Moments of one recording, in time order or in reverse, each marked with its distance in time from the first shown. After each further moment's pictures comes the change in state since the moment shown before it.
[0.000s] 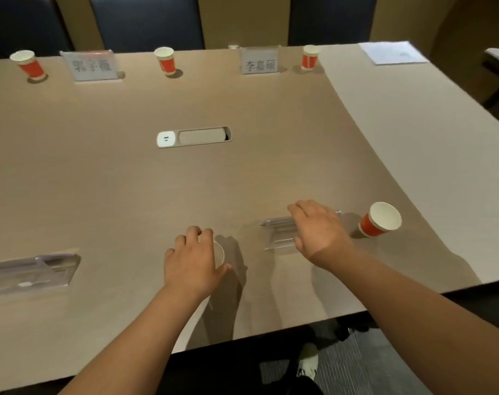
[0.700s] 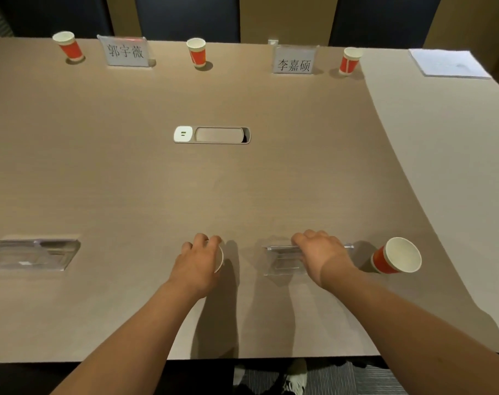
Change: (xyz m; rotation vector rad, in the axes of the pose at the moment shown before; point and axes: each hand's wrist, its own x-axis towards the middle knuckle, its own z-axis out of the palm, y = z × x) left_hand 0.043 0.013 0.036 -0.152 -0.144 -0.077; right_hand 0.043 0.039 0.032 -0.002 -0.248 -0.103
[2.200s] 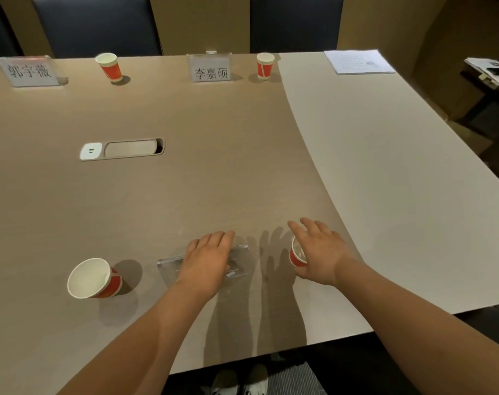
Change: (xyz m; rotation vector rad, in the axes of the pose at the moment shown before) left_hand 0.022 0.218 0.052 0.192 0.150 0.337; right_hand -0.076 0.199 0.000 0.020 -0.023 0.139
